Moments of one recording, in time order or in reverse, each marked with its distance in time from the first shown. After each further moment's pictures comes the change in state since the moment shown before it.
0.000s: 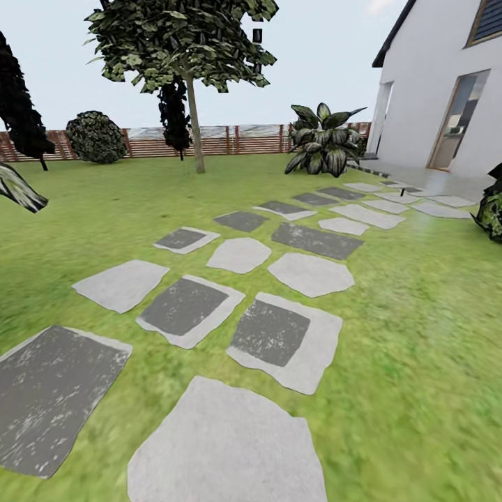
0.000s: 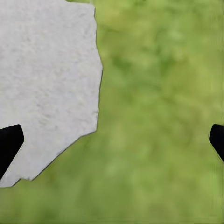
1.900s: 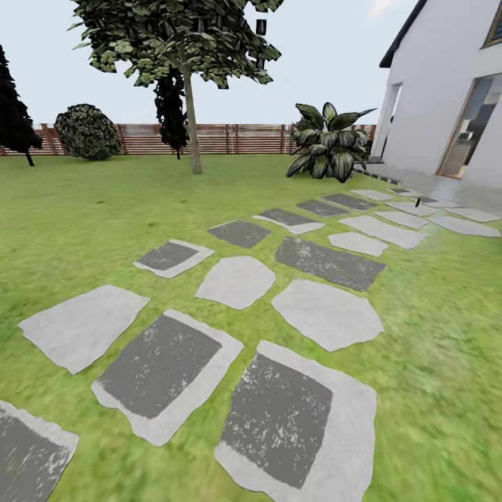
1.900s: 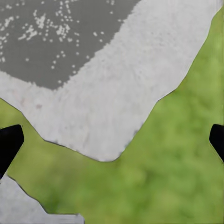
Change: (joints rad) left arm 0.000 0.000 0.000 0.000 0.000 0.000 -0.001; right arm 0.000 0.001 -0.001 -0.002 -0.001 -0.001 -0.004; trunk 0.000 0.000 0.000
